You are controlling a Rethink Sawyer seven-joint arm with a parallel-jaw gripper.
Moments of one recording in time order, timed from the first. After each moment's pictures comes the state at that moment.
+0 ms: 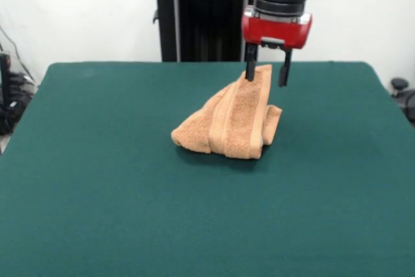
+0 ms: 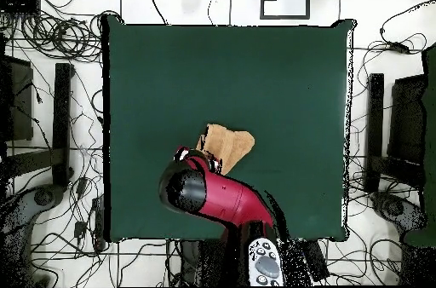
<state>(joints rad) -0.01 -0.73 -0.11 2.00 0.23 0.17 1.75</state>
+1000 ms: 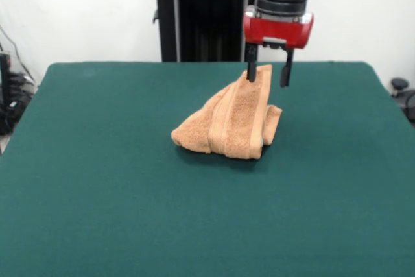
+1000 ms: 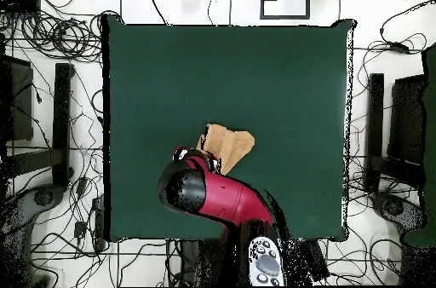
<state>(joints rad) -0.01 -0.72 -0.10 2.00 0.23 0.16 1.75</state>
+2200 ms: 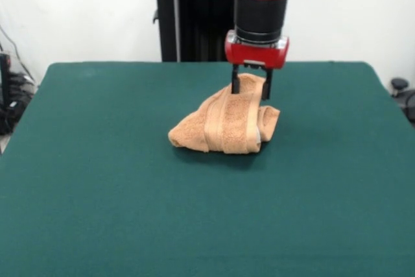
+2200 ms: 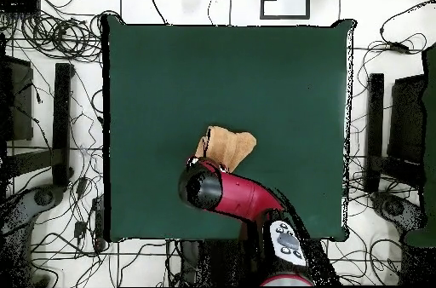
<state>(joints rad) -0.13 -0.63 -0.03 2.00 0.11 0.17 1.75</state>
